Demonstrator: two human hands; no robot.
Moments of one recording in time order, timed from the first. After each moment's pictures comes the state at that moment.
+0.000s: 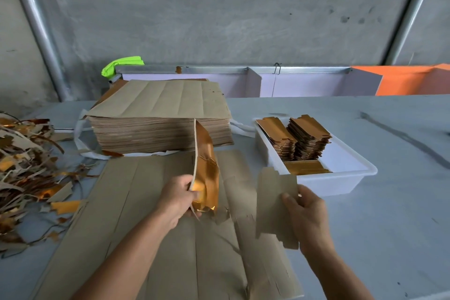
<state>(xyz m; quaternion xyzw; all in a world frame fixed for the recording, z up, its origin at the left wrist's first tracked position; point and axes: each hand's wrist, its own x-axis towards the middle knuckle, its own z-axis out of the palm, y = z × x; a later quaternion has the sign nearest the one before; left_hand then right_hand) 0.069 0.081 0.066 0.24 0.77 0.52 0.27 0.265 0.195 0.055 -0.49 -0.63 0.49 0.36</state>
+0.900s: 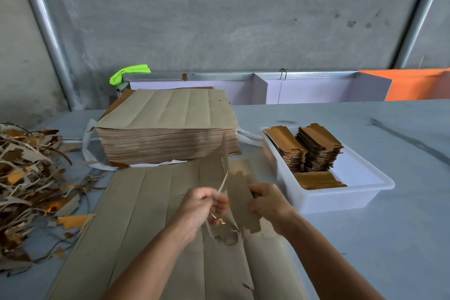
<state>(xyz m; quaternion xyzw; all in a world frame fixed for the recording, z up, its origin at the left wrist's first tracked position) 0.073 0.101 0.064 0.24 0.71 0.58 0.33 0.189 0.216 0.066 -0.35 -0.75 0.54 0.17</state>
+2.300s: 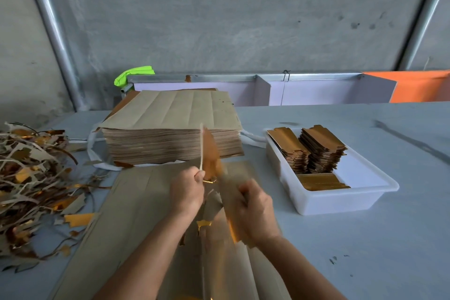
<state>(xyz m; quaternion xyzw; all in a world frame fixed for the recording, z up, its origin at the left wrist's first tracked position) 0.034 0.114 0.066 0.30 0.85 0.44 -0.02 0.169 0.176 0.048 -0.31 -0.81 0.34 0.36</state>
